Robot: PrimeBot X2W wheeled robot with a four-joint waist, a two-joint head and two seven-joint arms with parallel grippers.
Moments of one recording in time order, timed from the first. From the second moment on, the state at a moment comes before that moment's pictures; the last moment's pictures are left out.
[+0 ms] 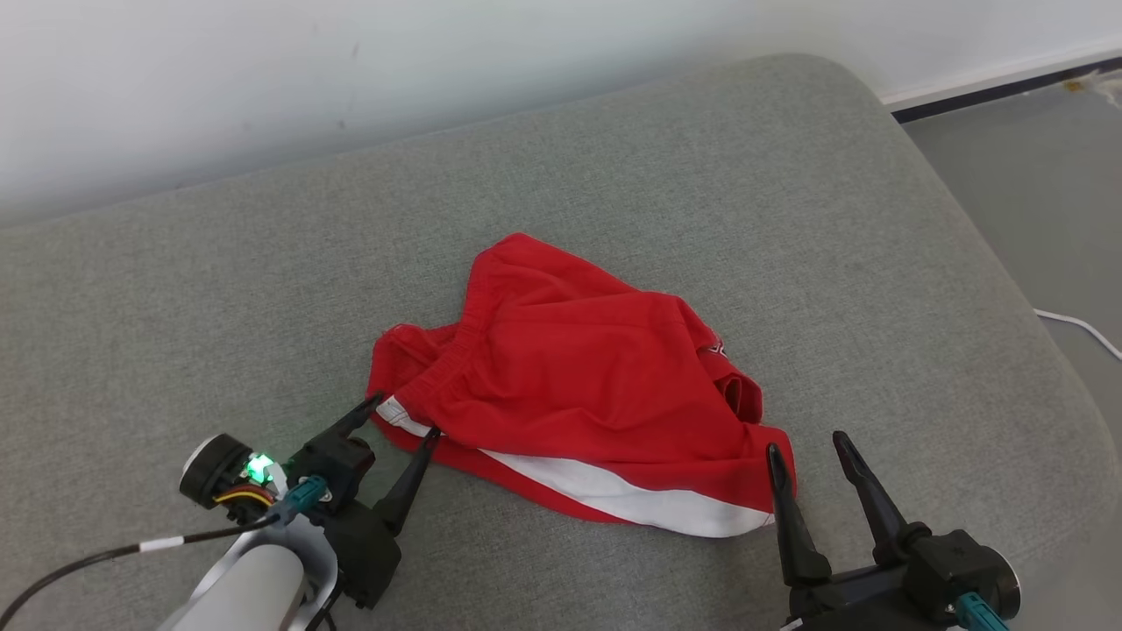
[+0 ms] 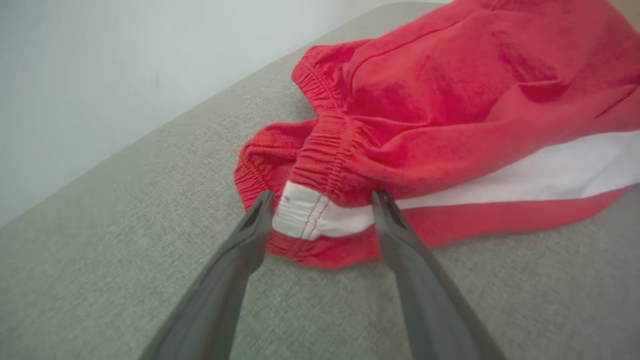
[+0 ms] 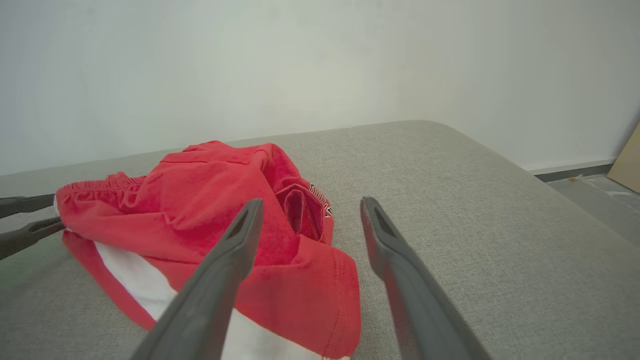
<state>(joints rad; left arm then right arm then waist) -0.56 0.35 -0.68 0.66 -0.35 -0.13 -0.26 -0.02 -0.05 0.10 0.13 0.11 0.13 -0.26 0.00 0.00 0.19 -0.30</state>
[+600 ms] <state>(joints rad) -0.54 0.37 -0.72 0.61 -0.49 -0.13 -0.26 0.02 -0.05 0.08 0.14 0.10 0.13 -0.26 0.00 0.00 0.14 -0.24</state>
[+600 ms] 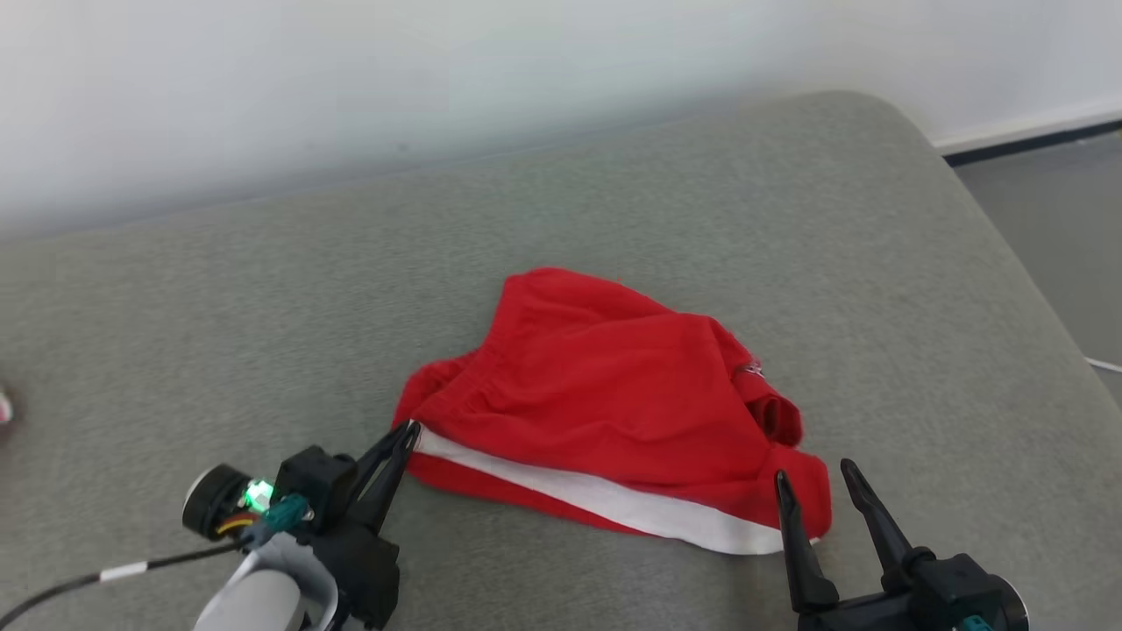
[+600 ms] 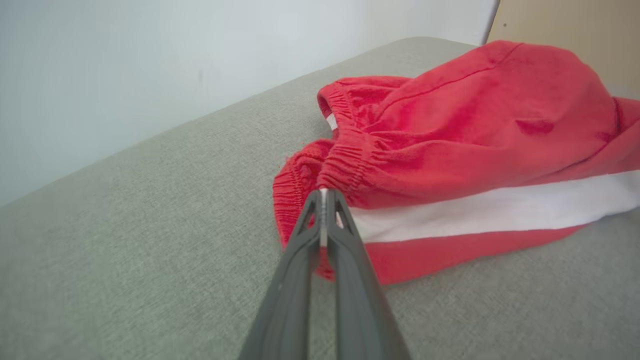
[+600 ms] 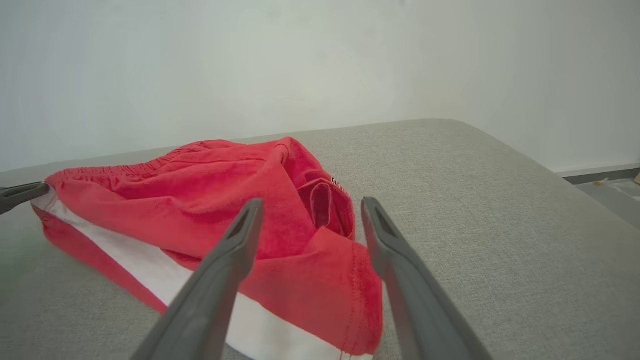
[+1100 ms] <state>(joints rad) -0.12 0.34 -0.40 0.37 -0.45 -0.07 -0.26 0.05 -0.05 0.08 0.15 0.08 0.13 -0.26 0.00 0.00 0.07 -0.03</state>
